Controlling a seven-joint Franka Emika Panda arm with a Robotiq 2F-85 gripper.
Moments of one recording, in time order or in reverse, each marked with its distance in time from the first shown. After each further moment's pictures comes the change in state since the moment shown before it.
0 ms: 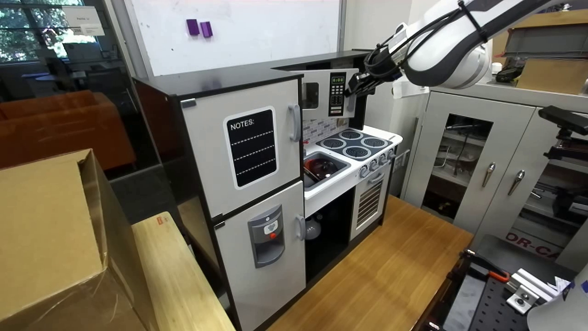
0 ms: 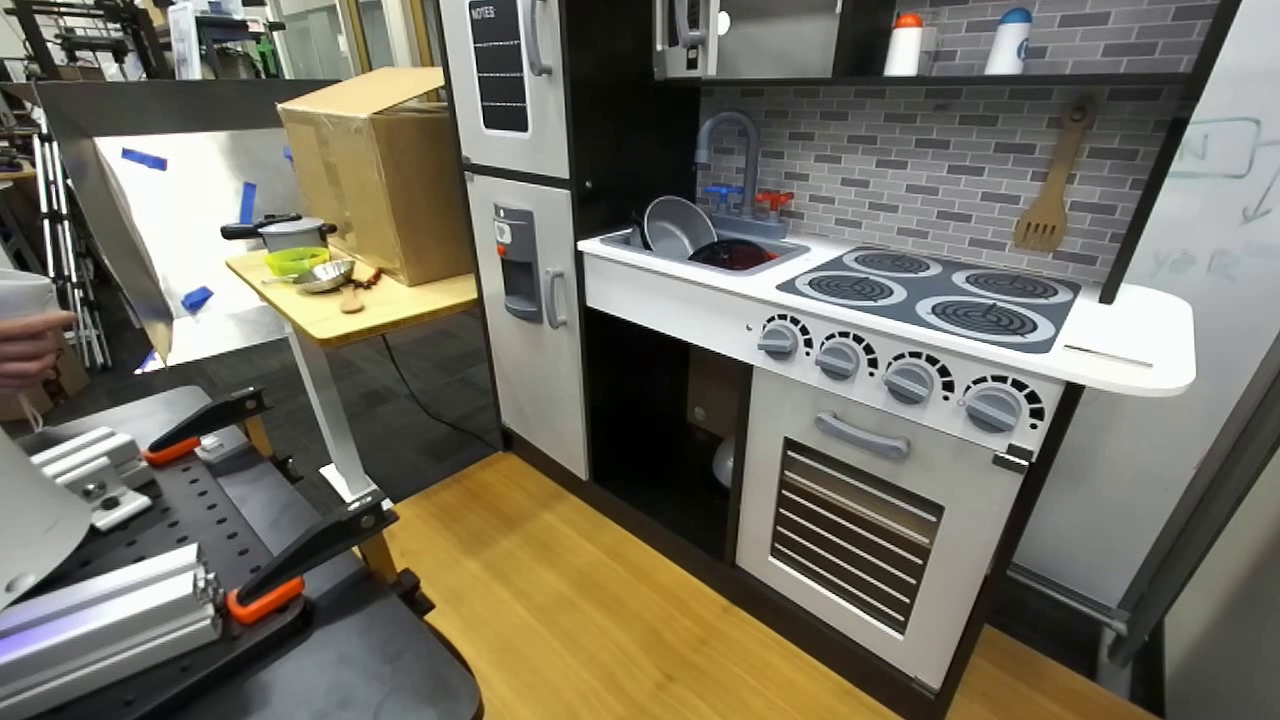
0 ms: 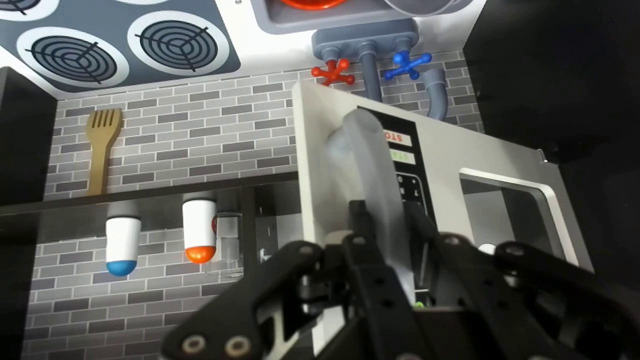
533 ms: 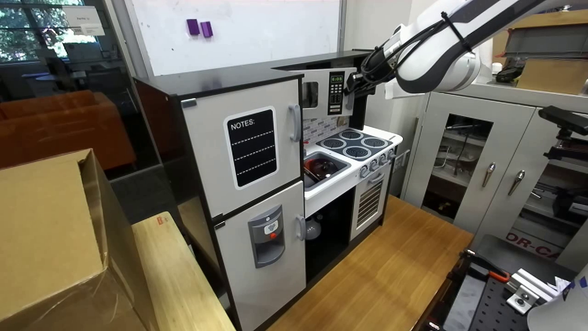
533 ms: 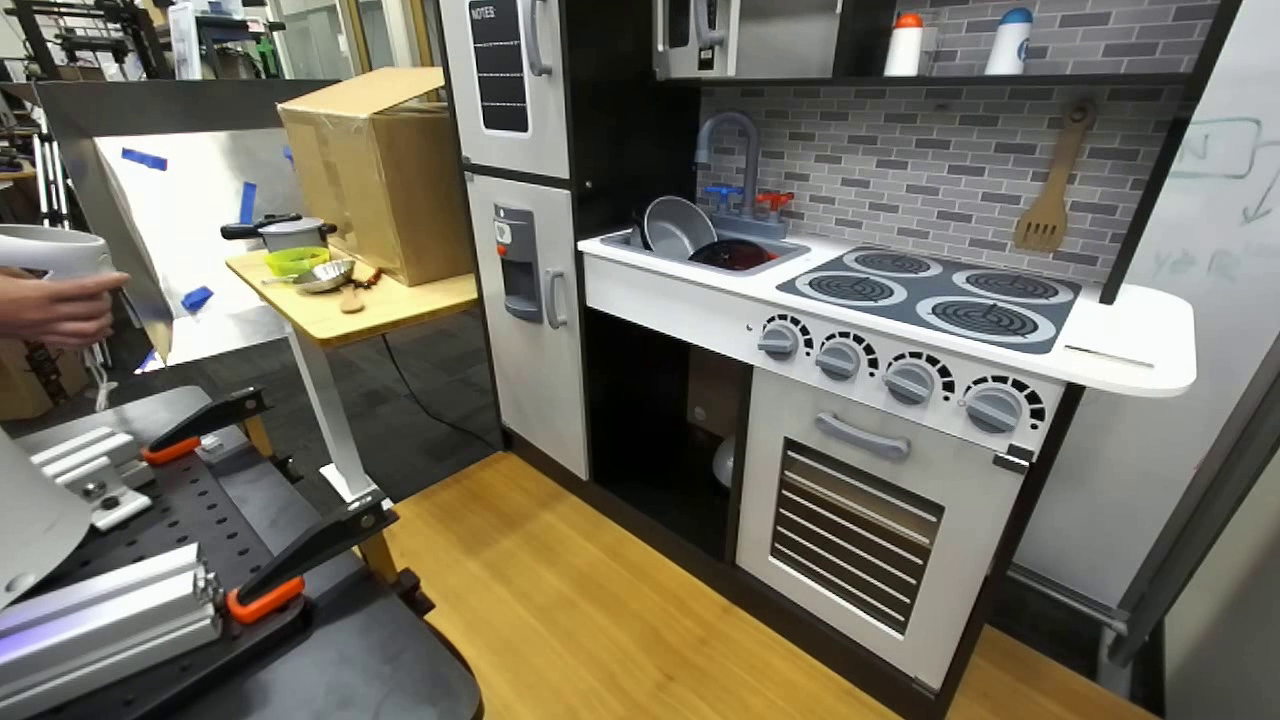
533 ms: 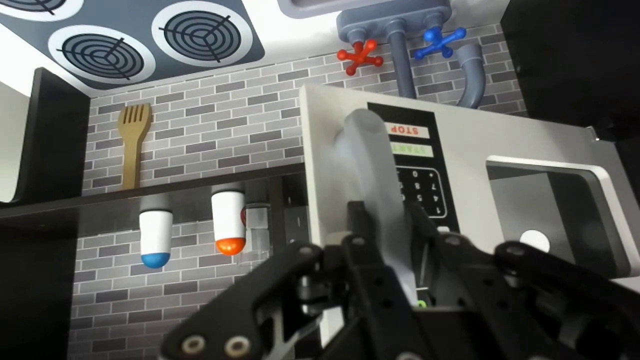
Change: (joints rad) arm -0.160 0.090 0.150 0.031 0.003 0.058 0.104
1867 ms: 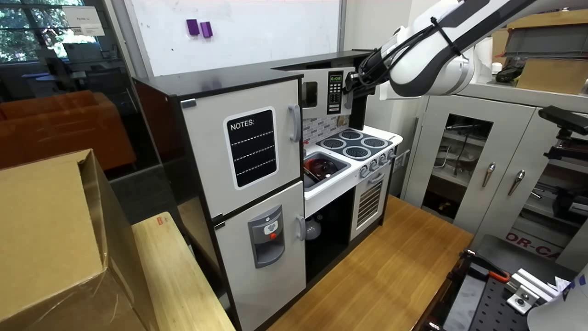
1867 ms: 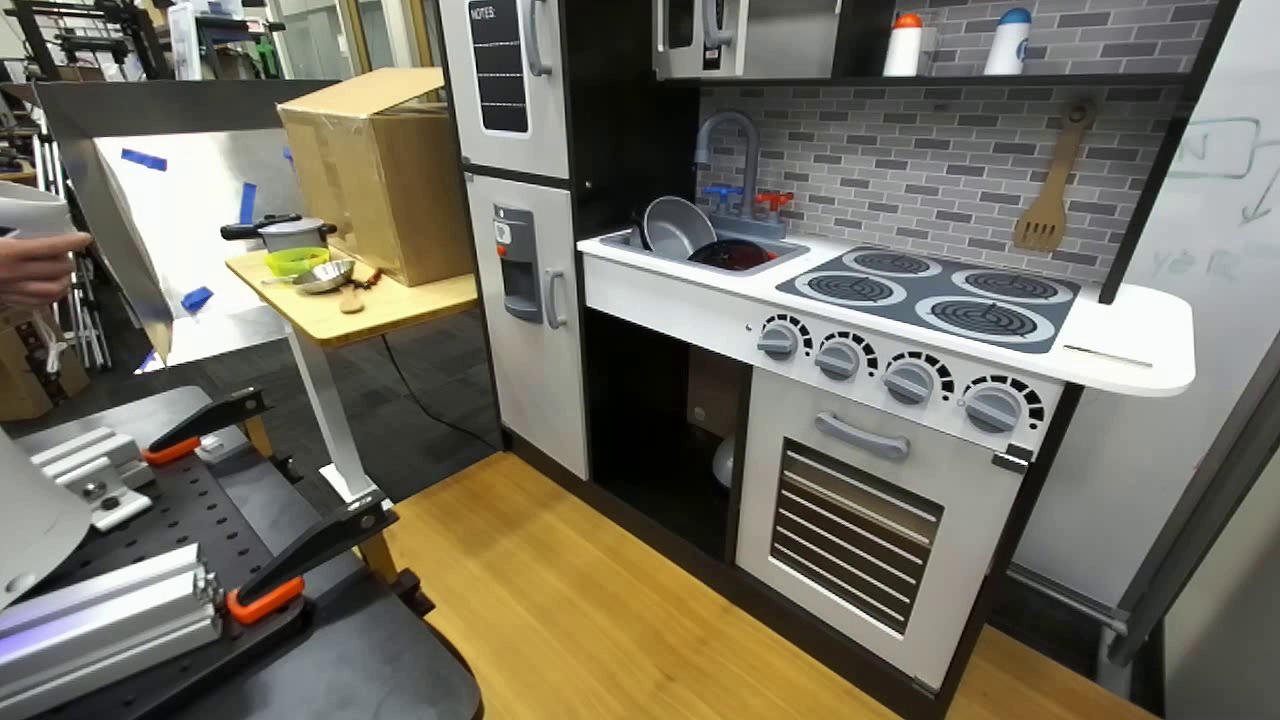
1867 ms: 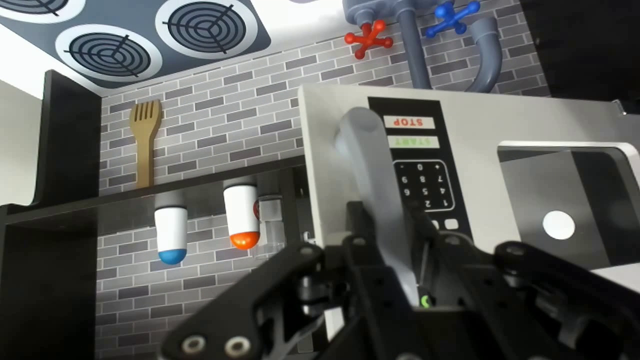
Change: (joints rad) arm -0.075 0.040 0.088 0.008 0.064 0.055 0.024
